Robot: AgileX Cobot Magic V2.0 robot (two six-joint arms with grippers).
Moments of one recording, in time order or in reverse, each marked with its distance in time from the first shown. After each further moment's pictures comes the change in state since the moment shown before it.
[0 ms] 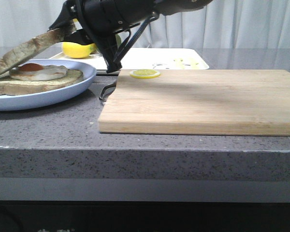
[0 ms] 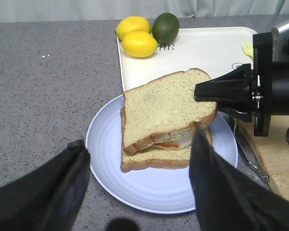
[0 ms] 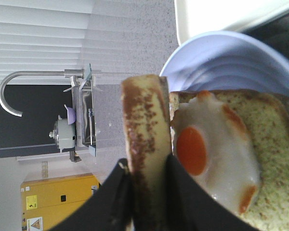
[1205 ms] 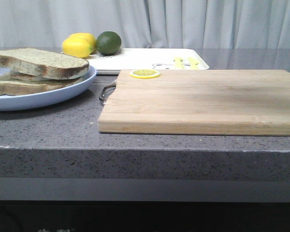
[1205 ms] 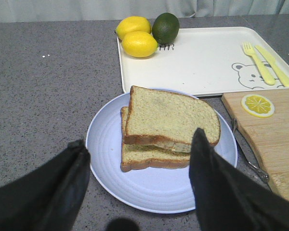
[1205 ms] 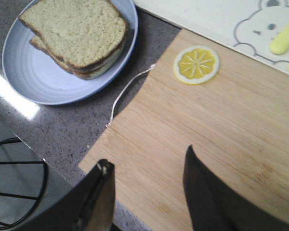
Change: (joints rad) left arm 0.000 0.000 0.000 0.000 -0.004 0.000; right arm -0.199 -0.674 0.133 -1.472 0.529 0.340
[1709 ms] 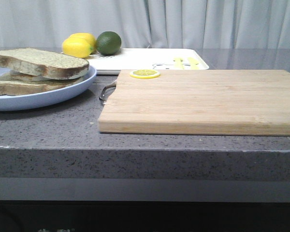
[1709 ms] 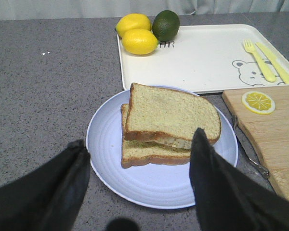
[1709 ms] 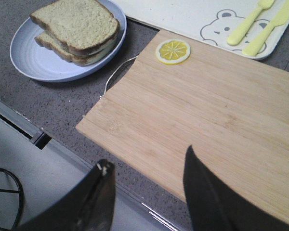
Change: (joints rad) left arm 0.000 0.000 0.000 0.002 0.016 0.002; right arm 0.001 -0.475 0.399 -0.051 -0.124 0.018
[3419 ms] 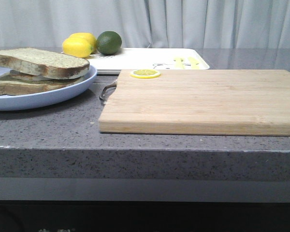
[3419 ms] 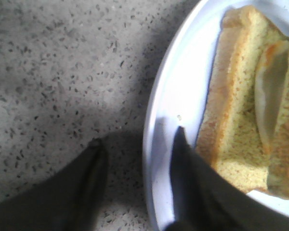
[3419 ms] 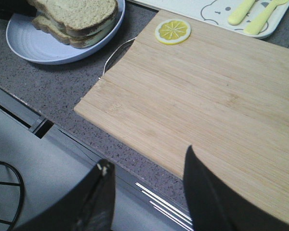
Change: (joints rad) left arm 0.475 1.007 -0.369 -0.666 0.350 0.448; right arm 0.000 -0.056 0.071 0.000 -0.002 0.004
